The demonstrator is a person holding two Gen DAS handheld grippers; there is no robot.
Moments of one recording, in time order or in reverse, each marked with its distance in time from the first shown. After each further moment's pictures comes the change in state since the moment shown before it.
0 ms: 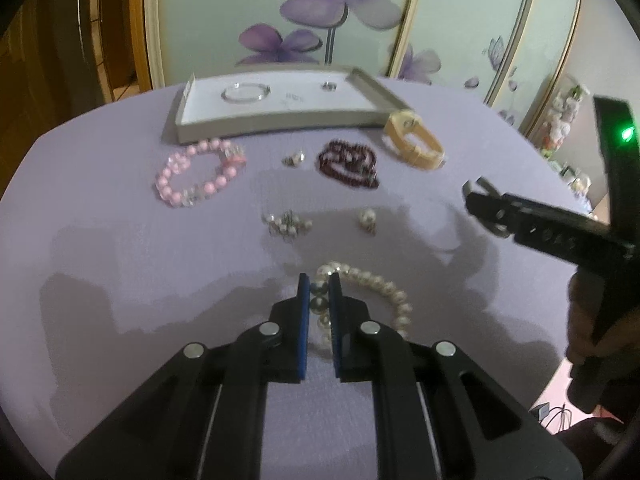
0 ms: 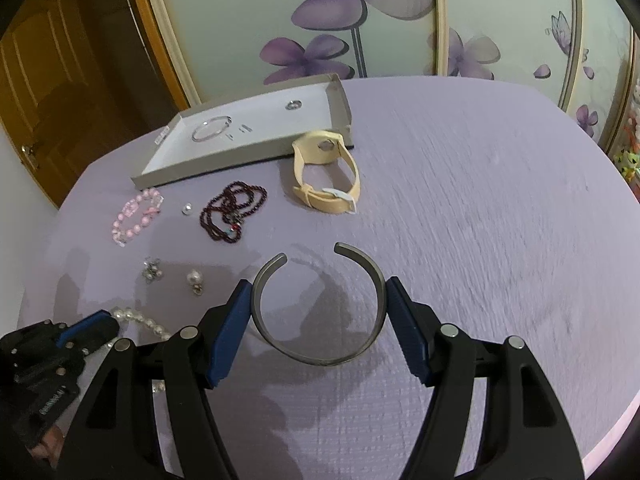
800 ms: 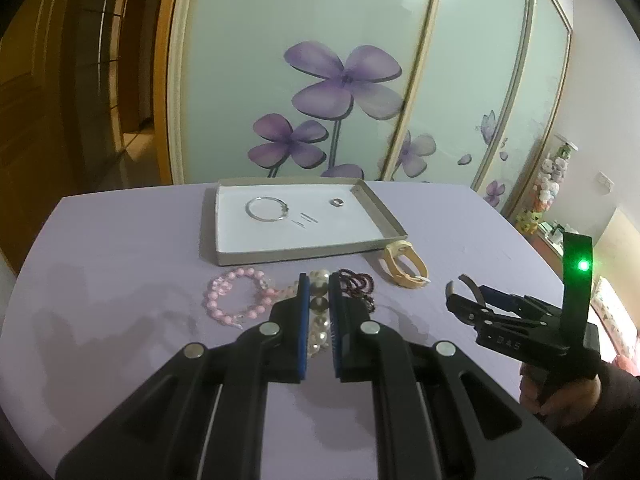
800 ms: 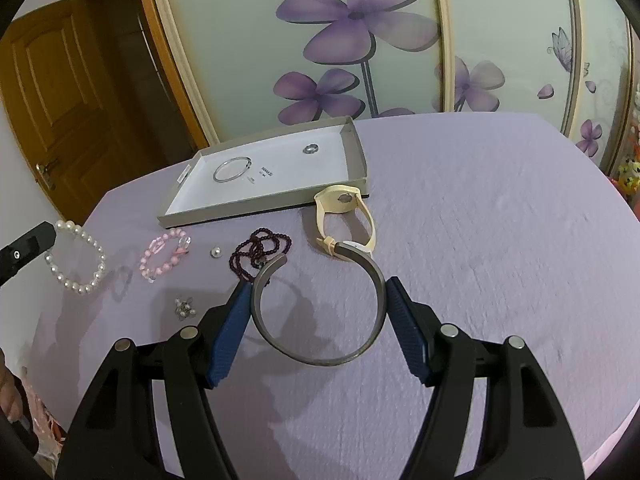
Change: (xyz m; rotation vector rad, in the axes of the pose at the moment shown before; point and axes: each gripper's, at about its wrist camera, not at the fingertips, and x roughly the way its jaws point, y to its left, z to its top) left arm -0.078 0.020 0.069 -0.035 -0.243 -0.003; right arm -0.026 0.007 0.019 0.007 -0.097 0.042
